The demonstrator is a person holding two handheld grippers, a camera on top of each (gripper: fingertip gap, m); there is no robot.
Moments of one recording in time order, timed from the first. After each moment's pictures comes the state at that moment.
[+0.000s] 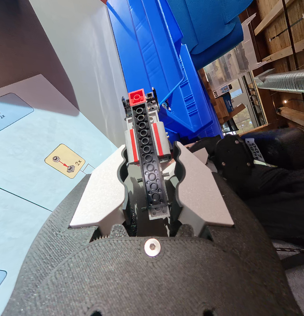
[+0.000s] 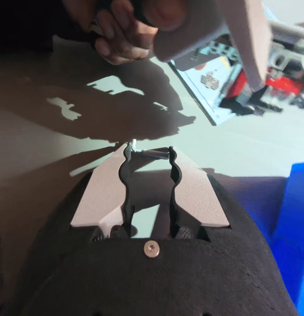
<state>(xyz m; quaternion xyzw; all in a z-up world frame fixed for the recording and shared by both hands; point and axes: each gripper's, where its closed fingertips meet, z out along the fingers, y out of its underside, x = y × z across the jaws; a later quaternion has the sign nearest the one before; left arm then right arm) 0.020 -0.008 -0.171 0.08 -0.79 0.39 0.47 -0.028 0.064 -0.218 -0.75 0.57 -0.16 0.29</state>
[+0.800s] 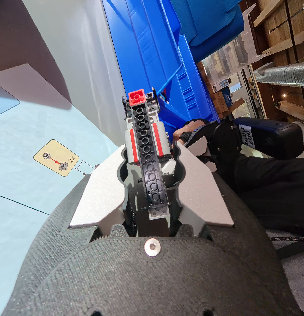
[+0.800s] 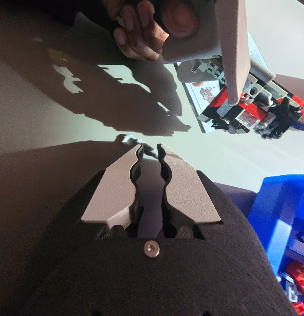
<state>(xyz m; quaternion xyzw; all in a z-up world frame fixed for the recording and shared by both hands) 0.012 -0.004 -0.175 0.06 -0.79 0.38 0.47 -0.036 0.049 -0.215 -0.81 0.44 -0.21 0.31</state>
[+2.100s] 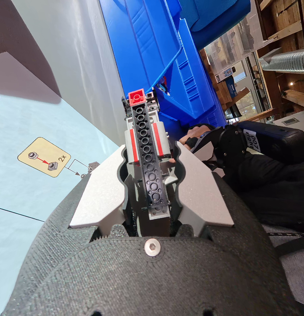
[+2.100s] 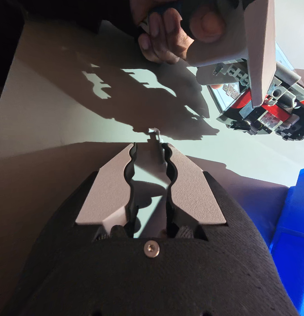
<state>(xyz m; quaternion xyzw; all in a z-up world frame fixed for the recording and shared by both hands) 0.002 -0.001 -0.181 0.04 -0.80 0.37 0.46 -0.057 0.074 -0.217 -0.80 0.45 -0.21 0.34</state>
